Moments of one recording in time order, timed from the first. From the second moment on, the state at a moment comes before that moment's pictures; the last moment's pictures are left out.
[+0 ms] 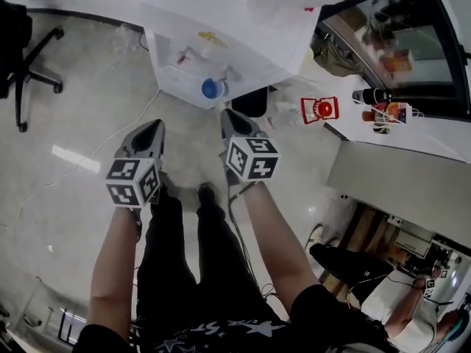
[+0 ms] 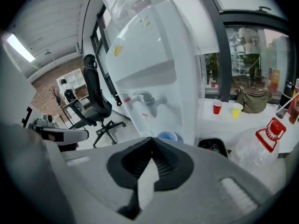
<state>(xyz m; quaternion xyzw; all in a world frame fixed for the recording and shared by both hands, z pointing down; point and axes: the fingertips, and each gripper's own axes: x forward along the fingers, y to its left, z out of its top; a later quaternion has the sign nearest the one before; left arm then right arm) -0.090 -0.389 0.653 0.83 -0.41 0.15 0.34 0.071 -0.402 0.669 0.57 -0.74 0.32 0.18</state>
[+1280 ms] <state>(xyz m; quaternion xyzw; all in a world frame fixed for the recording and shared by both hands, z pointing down) -0.080 -0.435 0.726 0.83 -0.37 0.19 0.36 0.075 -0.484 0.749 0.61 -0.70 0.34 0.19</state>
